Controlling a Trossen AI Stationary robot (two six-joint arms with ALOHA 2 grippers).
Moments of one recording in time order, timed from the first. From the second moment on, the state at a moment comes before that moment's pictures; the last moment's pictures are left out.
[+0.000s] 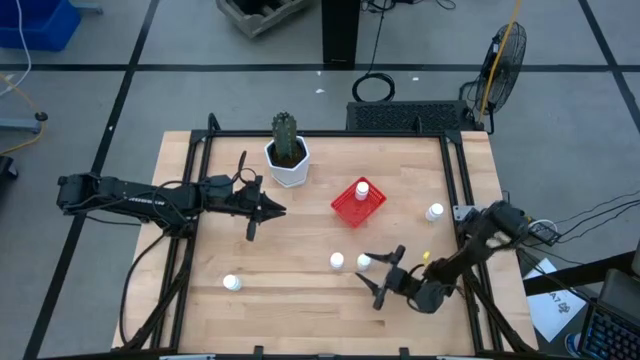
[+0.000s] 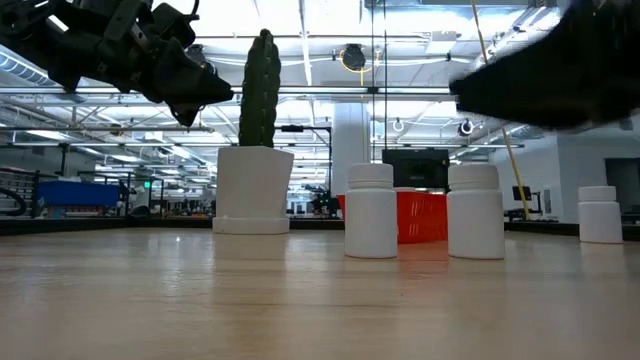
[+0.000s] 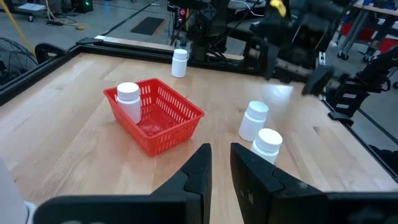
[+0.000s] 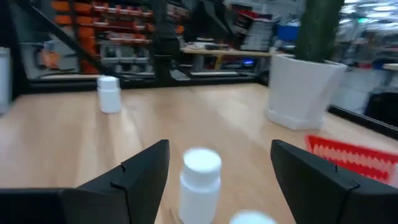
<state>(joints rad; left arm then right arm) 0.10 0.98 0.34 0.41 0.18 -0.12 0.79 1.88 0.56 1.16 1.23 0.10</state>
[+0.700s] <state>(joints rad) 0.10 0.98 0.34 0.41 0.18 -0.08 0.45 1.34 0.71 -0.14 0.30 0.59</state>
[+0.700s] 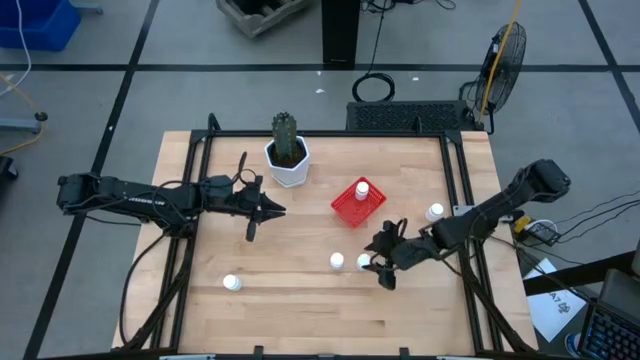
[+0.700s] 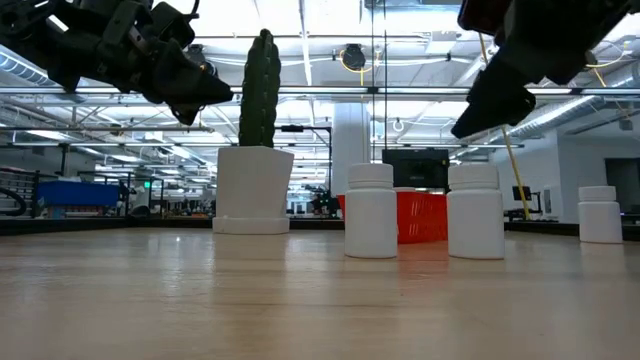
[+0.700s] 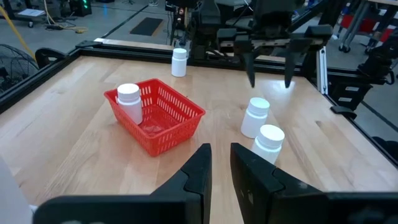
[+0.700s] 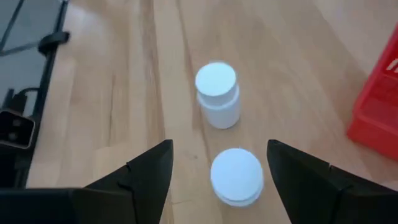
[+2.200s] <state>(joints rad) 0.10 0.98 0.34 0.39 0.18 -0.06 0.43 1.47 0.72 -0.10 0.33 0.47</state>
